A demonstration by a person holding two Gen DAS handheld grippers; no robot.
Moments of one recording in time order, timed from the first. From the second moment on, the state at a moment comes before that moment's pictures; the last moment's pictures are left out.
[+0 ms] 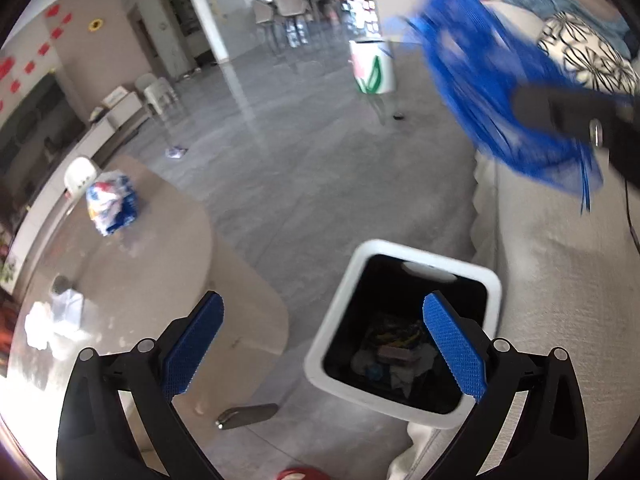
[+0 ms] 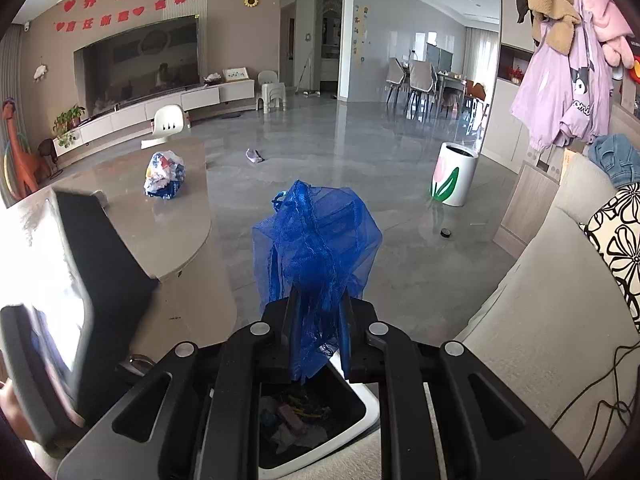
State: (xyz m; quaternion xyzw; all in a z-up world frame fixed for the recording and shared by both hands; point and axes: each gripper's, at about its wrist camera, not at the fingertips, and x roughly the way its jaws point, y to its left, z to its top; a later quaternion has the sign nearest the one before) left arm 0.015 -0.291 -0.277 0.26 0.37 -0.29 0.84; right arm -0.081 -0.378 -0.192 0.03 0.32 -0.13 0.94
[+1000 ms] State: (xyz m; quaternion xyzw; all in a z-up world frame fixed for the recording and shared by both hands) left arm 0.101 -0.121 -0.230 0.09 0.38 -0.13 0.91; right arm -0.002 -0.292 -0.193 -0.05 0.34 -0.03 0.94
